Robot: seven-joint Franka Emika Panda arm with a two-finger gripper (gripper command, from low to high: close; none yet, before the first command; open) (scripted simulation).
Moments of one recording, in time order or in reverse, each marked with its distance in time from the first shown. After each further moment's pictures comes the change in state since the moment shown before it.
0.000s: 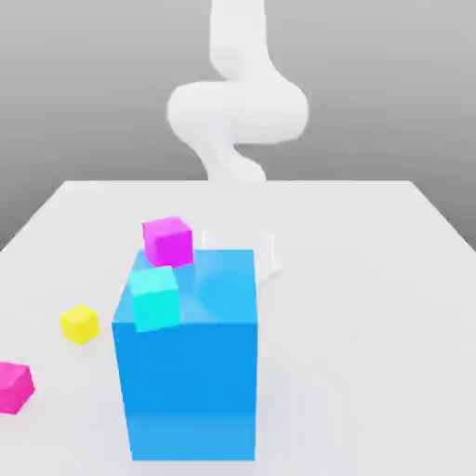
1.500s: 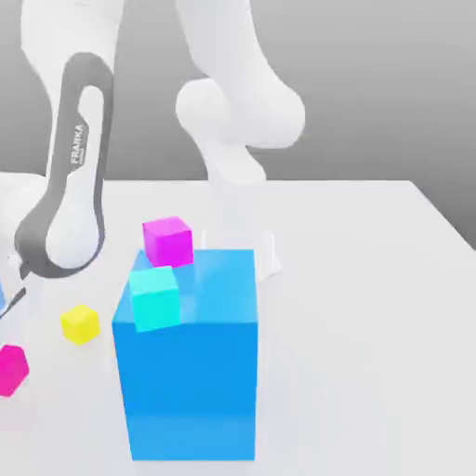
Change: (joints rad) arm -0.480 0.978 -0.153 -0.084 0.099 0.325 0.817
